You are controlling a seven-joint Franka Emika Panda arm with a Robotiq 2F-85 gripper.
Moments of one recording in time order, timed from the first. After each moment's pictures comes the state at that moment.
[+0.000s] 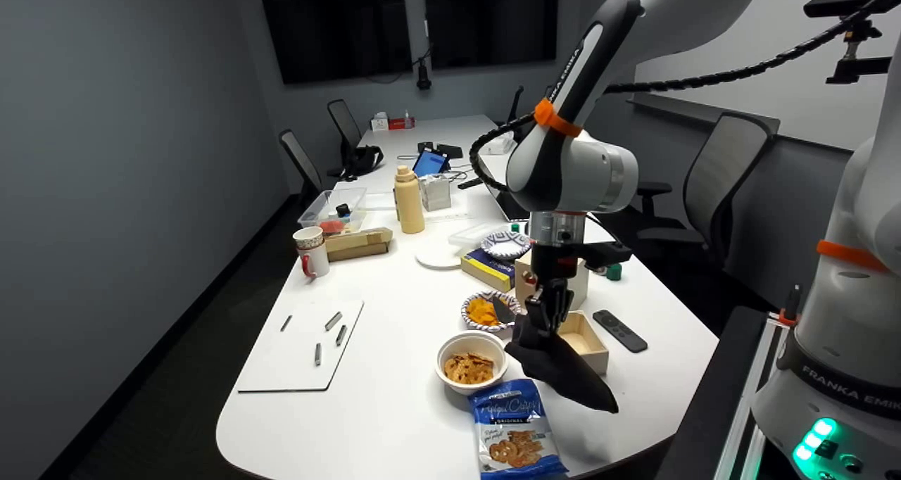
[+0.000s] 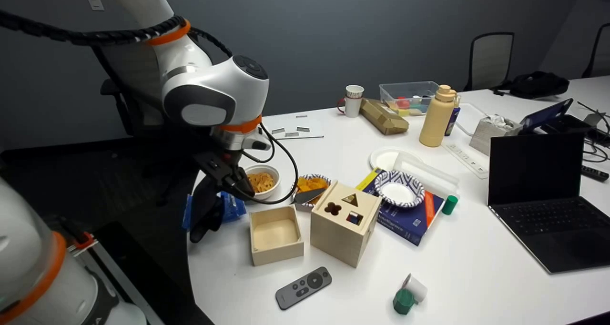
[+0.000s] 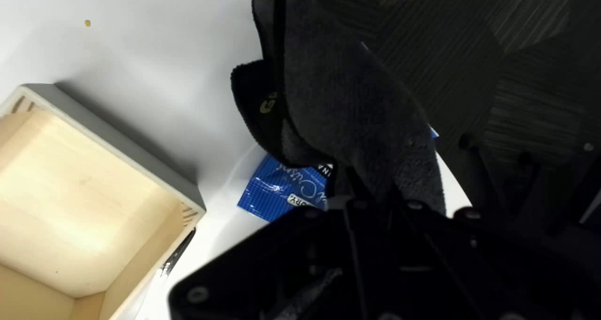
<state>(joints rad) 0.10 0.02 0.11 -2.75 0.74 2.55 -0.56</state>
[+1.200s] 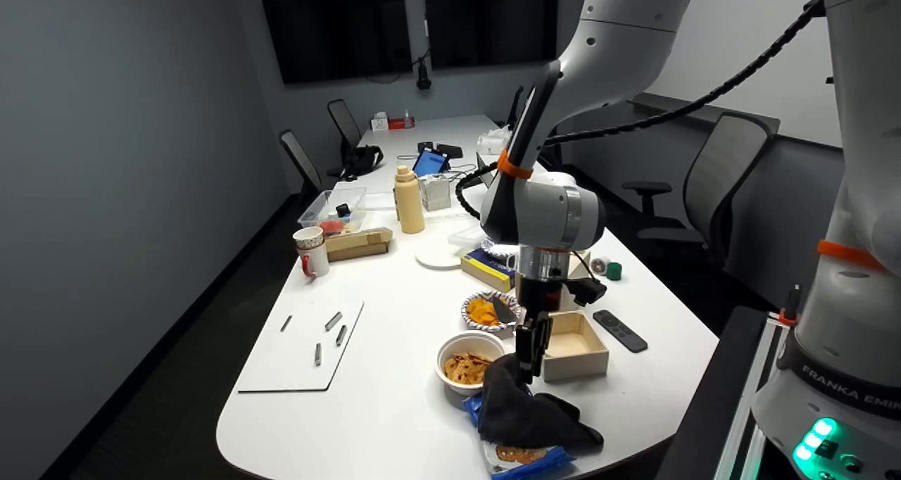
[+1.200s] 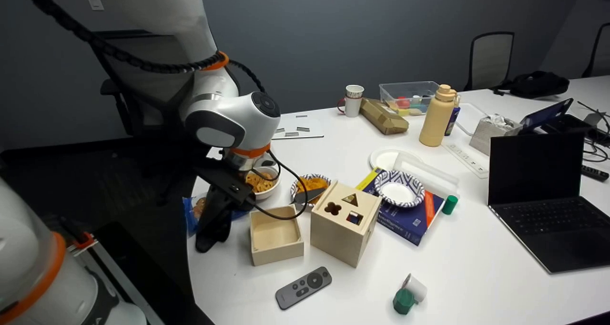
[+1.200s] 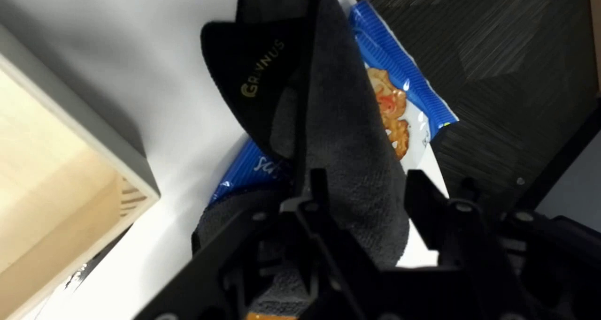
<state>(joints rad) 0.08 0.31 0.14 -2.59 1.00 2.60 -1.02</state>
